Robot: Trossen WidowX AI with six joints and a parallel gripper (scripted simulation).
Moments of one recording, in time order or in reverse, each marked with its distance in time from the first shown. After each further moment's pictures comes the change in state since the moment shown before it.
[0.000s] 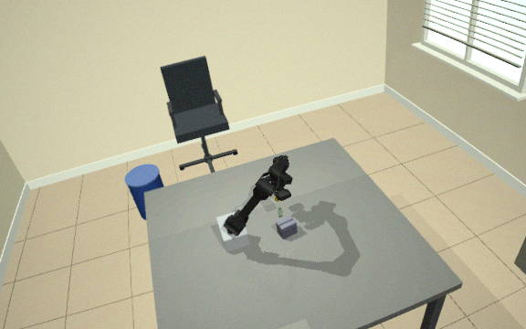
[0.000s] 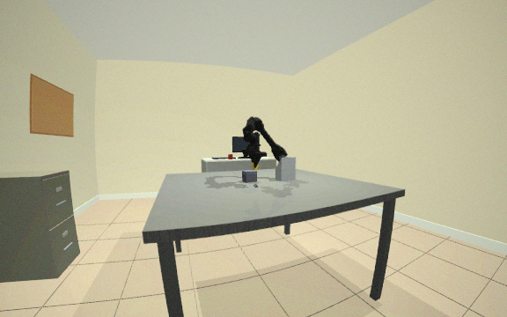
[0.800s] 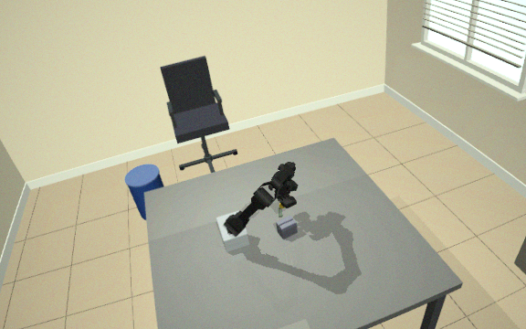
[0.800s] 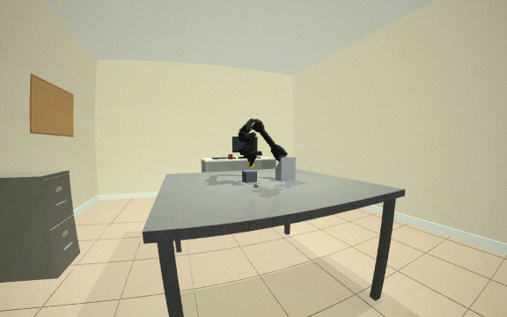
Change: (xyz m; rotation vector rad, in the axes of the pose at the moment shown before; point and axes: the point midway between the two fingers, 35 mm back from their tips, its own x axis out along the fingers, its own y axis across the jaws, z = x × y) arm -0.003 -0.062 -0.006 -0.002 -0.003 0.001
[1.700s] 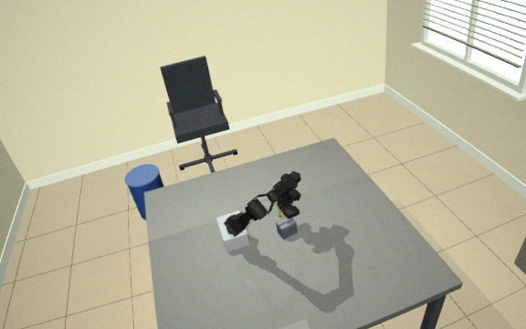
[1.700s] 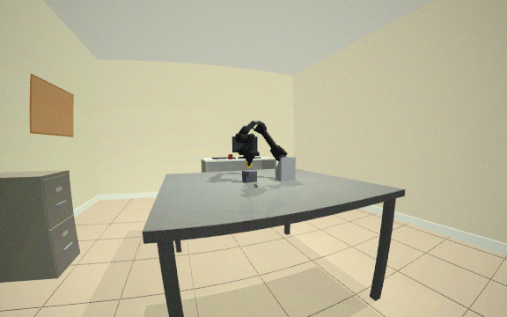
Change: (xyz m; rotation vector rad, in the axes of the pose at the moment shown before) arm 0.003 -0.066 -0.022 0.003 0.006 -0.014
